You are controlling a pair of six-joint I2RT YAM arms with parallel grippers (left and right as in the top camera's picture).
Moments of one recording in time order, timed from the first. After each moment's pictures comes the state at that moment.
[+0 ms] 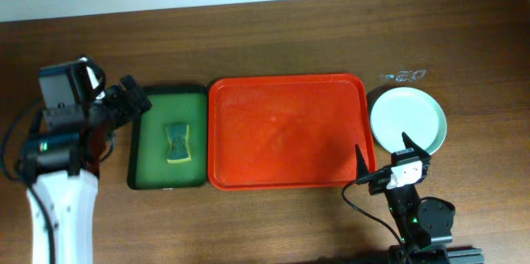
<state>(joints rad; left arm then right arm) 0.09 1.26 1.30 -0.85 0.00 -0.35 -0.01 0.01 0.01 -0.06 -0.13 -0.14</state>
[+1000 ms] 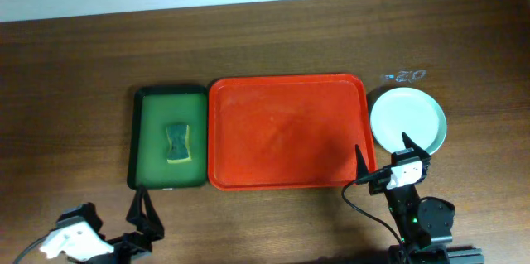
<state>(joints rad) 0.01 0.14 0.77 -0.88 -0.06 -0.35 -0.01 0.01 0.01 -0.06 -0.13 -0.14</state>
